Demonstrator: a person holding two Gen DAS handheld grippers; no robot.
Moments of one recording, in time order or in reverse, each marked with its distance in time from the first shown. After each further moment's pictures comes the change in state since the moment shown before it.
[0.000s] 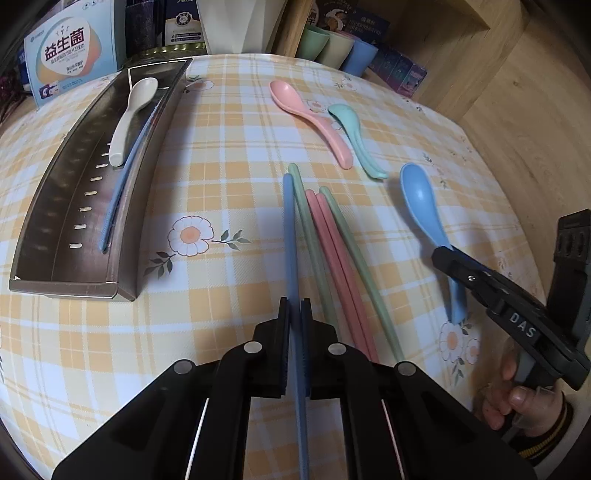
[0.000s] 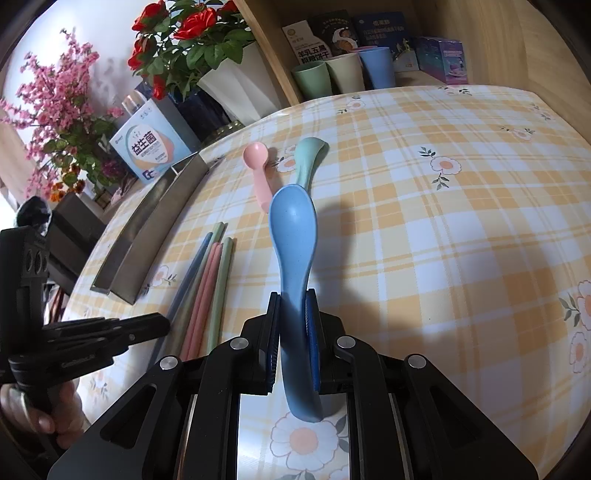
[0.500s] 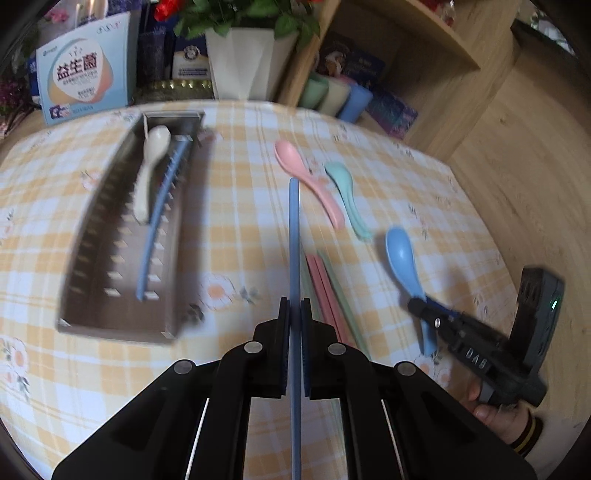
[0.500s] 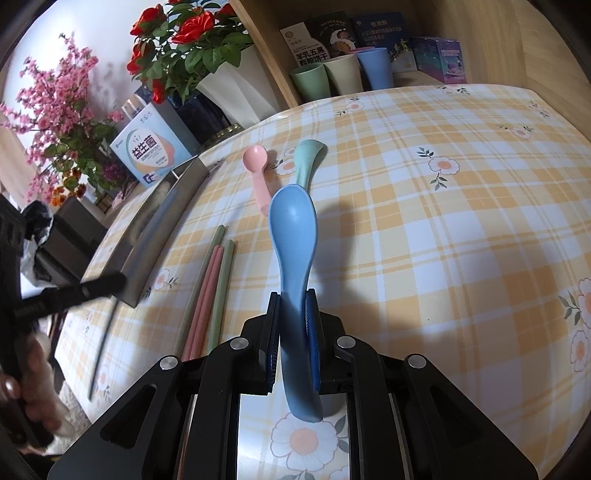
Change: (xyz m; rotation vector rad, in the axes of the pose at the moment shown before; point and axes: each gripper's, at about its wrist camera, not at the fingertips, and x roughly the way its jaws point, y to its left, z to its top) left arm -0.050 0.012 0.029 -0.019 -0.130 -0.027; right arm 0.000 -0.002 0.000 0.014 -0.009 0.007
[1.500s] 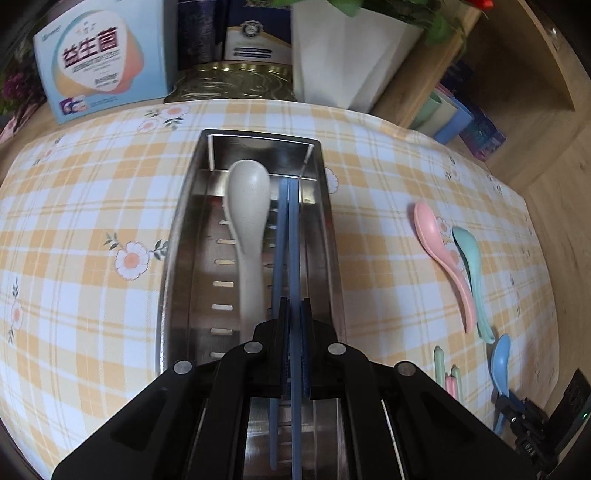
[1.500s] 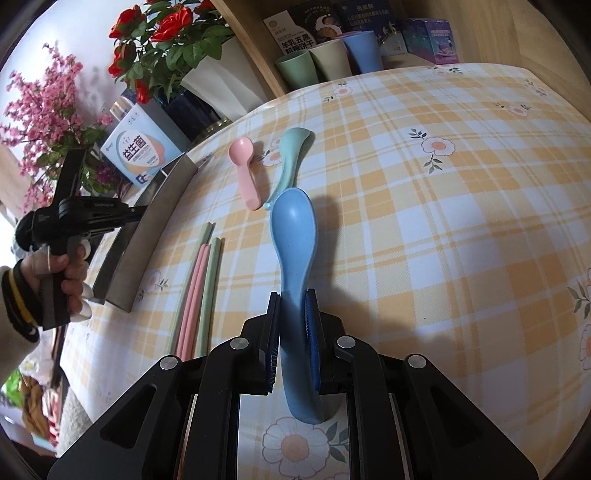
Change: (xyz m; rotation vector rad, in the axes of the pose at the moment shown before) left arm 0.080 0.107 0.106 -0.055 0.123 0.139; right arm 0.010 -0.011 0.004 0.052 0.048 0.003
